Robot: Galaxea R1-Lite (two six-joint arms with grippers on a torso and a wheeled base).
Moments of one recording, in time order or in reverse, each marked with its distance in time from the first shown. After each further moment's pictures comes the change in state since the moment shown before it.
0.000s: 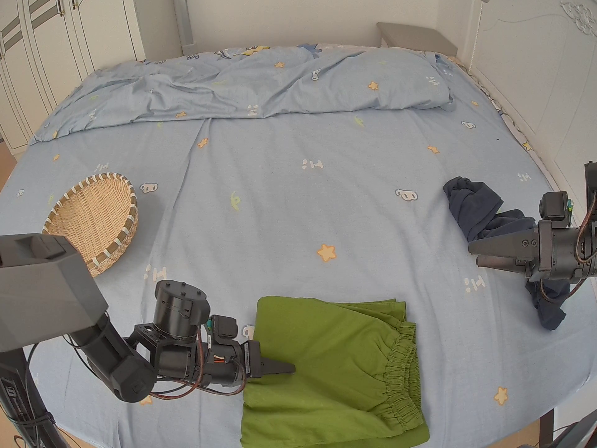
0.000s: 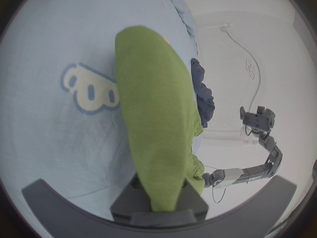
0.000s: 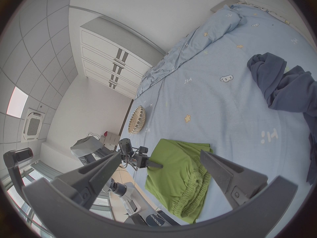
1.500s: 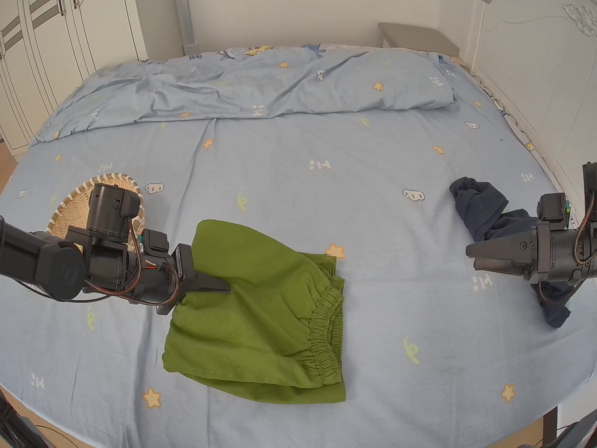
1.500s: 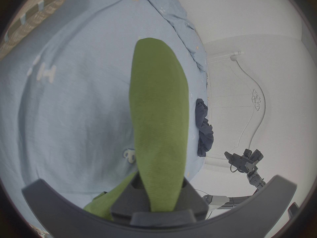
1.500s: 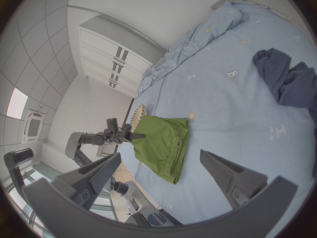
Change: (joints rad) left arm 0.268 -0.290 -0.400 0.759 0.009 0.071; right arm 0.017 0.003 -0.001 0.009 0.000 0.008
